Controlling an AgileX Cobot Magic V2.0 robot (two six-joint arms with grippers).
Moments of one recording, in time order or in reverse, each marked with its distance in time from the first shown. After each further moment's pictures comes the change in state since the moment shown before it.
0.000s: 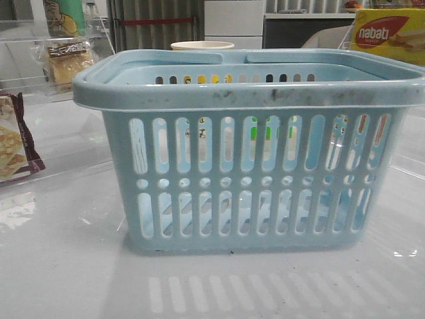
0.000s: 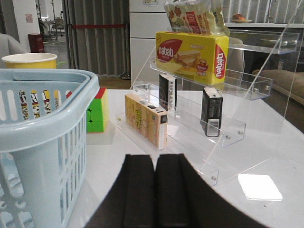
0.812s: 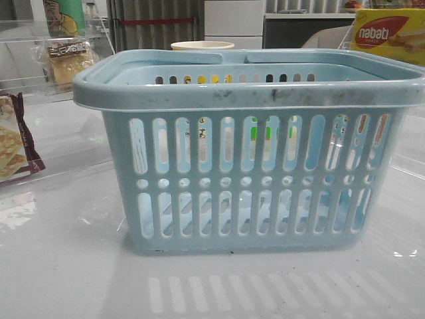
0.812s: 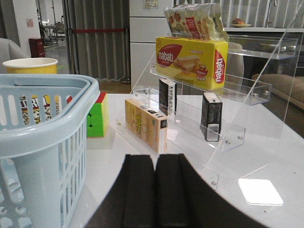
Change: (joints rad) left arm 0.000 0.000 0.000 0.000 0.000 0.000; right arm 0.000 0.000 0.000 0.000 -0.025 0.000
